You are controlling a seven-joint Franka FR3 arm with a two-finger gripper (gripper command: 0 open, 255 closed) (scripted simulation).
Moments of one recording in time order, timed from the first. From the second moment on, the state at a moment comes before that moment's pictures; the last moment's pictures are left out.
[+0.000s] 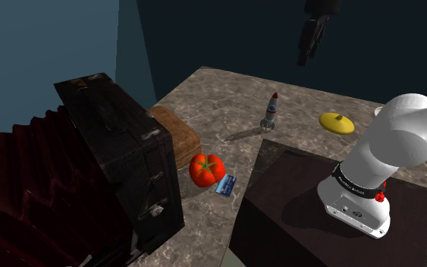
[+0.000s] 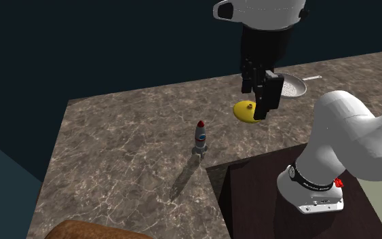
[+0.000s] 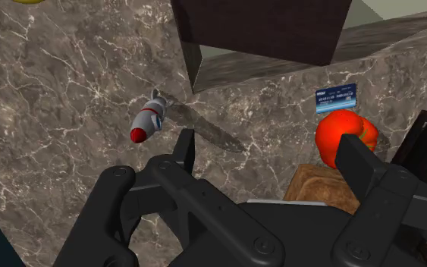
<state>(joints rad) 0.01 -0.83 0.03 -2.39 0.07 1.48 -0.12</state>
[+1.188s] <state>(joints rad) 0.02 -0.92 -0.41 -2.93 -0.14 2.17 -0.75</state>
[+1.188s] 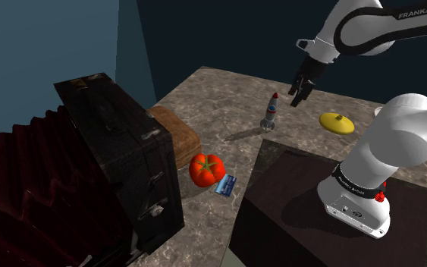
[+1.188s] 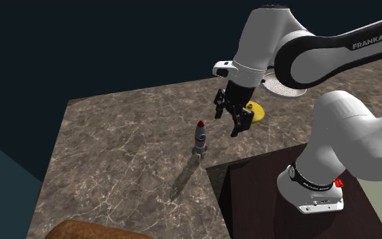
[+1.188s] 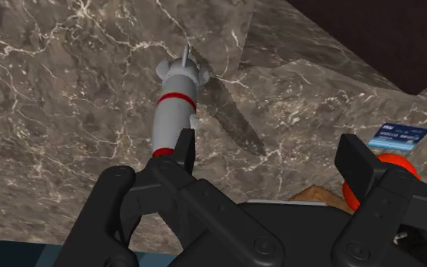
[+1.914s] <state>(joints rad) 0.52 -0.50 -1.12 -2.90 0.00 2.76 -1.40</state>
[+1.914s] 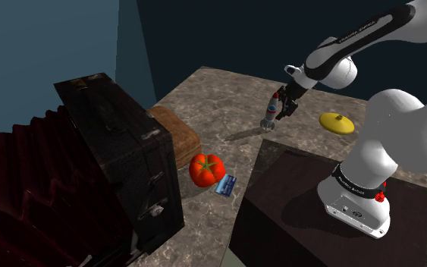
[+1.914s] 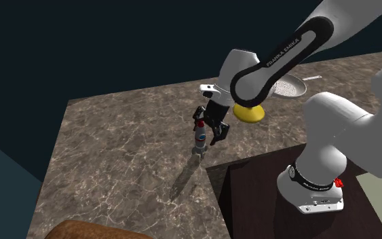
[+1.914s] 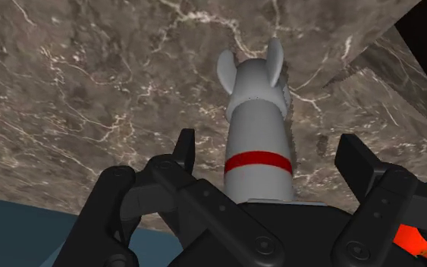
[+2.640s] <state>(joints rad) 0.90 -0.44 -1.50 -2.88 0.09 2.93 -1.56</state>
